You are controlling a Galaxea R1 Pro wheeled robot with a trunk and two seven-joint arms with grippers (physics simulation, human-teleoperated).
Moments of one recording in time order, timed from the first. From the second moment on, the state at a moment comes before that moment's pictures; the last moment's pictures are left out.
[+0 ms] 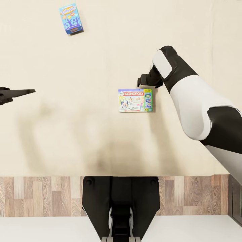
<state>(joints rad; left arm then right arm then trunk) -1.16 0.59 0.30 -1.33 0.14 1.04 -1.57 -1.86 0.17 -0.02 -0.37 -0.33 1.03 -0.41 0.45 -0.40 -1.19</state>
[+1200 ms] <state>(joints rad) -1.16 0.59 0.30 -1.33 0.13 1.04 -1.57 -1.85 0.17 -0.02 -0.37 -0.33 1.02 -0.41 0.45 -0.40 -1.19</state>
